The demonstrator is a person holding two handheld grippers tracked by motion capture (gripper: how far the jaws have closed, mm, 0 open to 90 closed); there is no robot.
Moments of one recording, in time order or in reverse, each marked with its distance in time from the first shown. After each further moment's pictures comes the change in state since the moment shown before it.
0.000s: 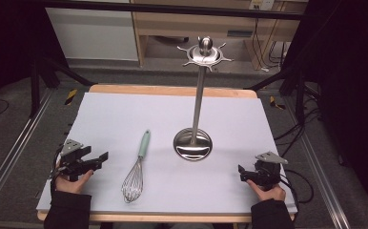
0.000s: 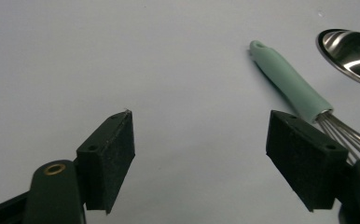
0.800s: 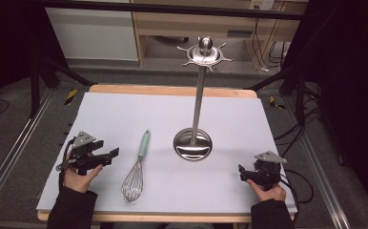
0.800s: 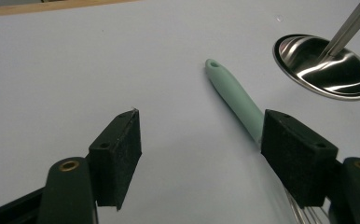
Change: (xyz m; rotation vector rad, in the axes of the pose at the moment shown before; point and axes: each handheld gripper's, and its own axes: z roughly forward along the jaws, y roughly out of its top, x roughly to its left) left arm -0.031 0.033 0.003 0.024 -0.063 0.073; right arm 0.002 0.003 -0.002 0.011 -0.019 -0.012
